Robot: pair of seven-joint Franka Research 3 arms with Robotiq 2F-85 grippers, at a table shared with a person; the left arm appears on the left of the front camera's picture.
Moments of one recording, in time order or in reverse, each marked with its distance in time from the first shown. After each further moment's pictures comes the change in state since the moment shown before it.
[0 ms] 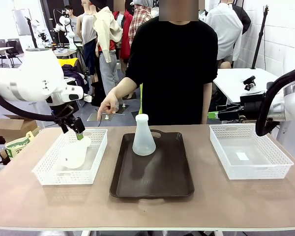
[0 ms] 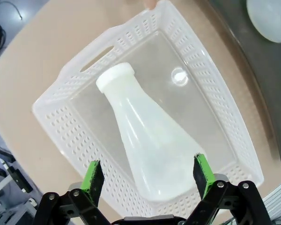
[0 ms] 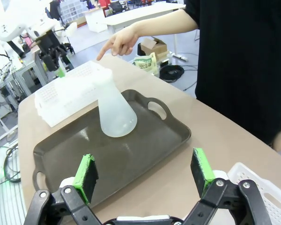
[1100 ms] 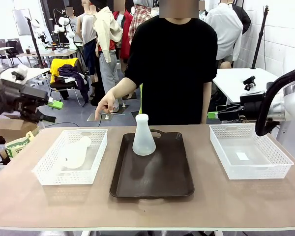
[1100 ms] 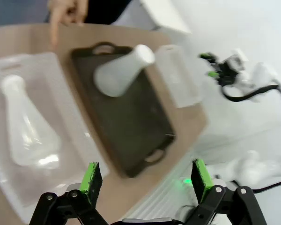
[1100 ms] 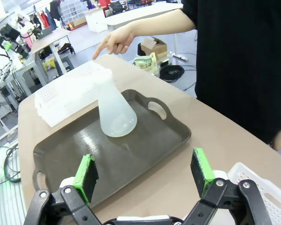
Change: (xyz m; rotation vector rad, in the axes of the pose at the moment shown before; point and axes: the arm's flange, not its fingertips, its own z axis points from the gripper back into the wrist) left arm -0.153 0.003 0.117 -0.710 -0.564 0.300; right arm -0.001 0.000 -0.001 0.001 0.000 -0.001
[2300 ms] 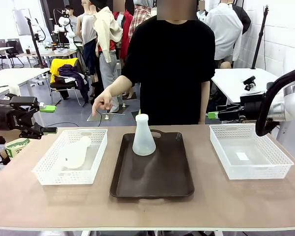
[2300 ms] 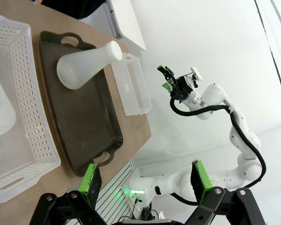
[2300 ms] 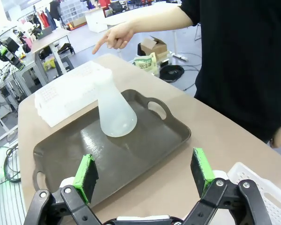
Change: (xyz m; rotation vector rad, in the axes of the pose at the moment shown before) left arm -0.060 0.043 -0.009 -0.355 -0.092 0.274; right arm 0.000 0.000 0.000 0.000 0.000 0.000
